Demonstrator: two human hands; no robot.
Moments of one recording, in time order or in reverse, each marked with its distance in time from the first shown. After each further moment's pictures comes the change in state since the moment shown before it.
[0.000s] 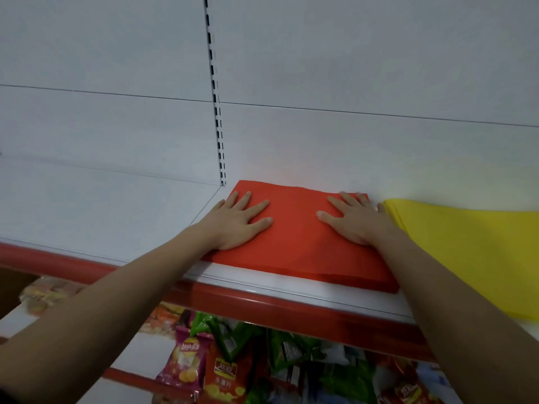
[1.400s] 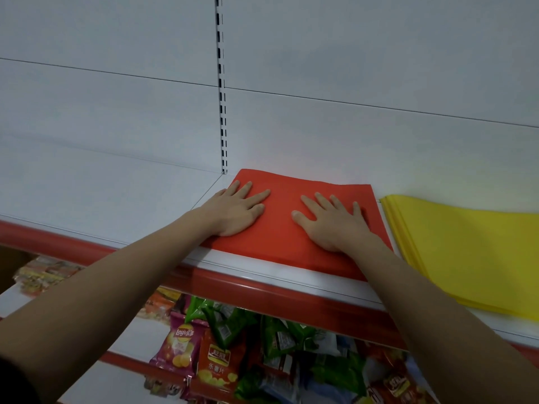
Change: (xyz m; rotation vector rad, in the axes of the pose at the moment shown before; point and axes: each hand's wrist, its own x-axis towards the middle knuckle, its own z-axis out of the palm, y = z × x) left_hand 0.001 -0.001 0.001 -0.007 0.002 -0.011; right_hand -0.035 -0.054 0.003 -0.015 -0.048 -0.100
